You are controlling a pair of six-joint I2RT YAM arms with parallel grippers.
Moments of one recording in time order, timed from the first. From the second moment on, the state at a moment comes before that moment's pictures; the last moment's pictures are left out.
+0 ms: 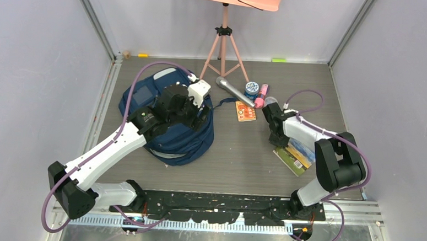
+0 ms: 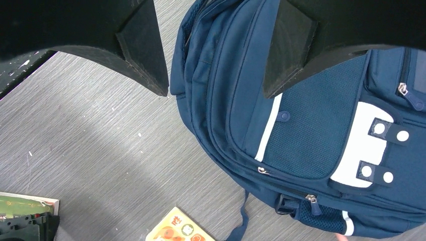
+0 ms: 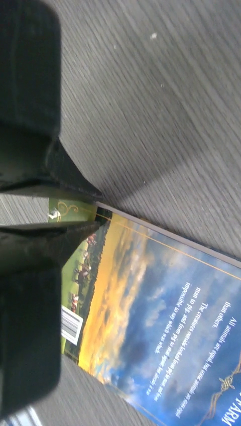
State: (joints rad) left arm -0.72 1.19 1.18 -0.56 -0.05 0.02; right arm 0.35 1.59 0.88 -0.70 0.47 0.76
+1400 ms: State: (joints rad) left arm -0.72 1.19 1.01 -0.38 0.01 -0.26; right arm 0.89 1.62 1.02 -0.49 0.27 0.93
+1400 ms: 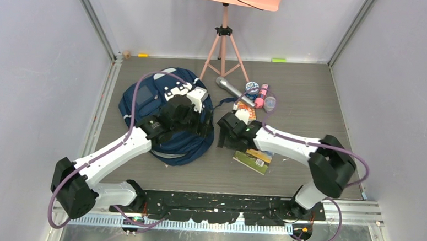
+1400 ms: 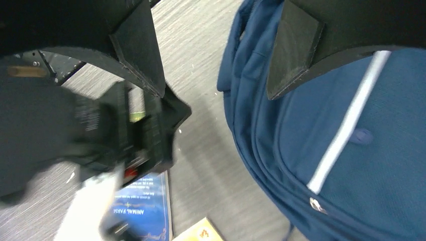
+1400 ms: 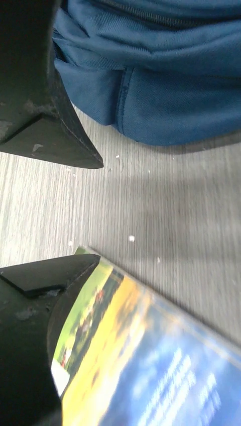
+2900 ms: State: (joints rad) left arm -0.93 1.87 1.01 0.19 0.18 -0.76; right arm 0.26 1.31 0.63 -0.48 0.02 0.89
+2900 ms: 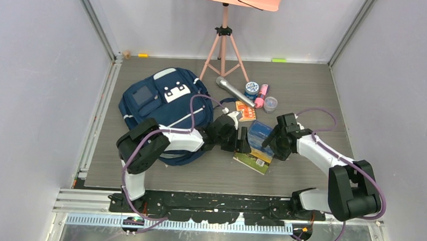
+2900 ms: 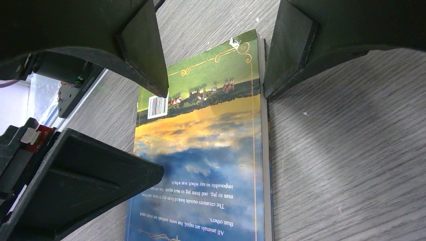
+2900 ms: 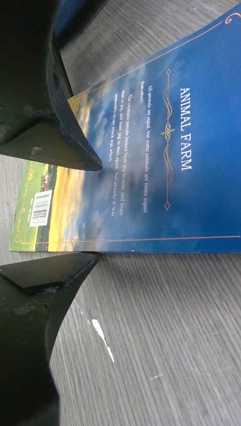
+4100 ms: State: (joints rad) left arm -0.98 1.89 1.02 0.24 0.14 -0.89; right arm 0.25 1.30 0.59 -0.36 -0.03 0.94
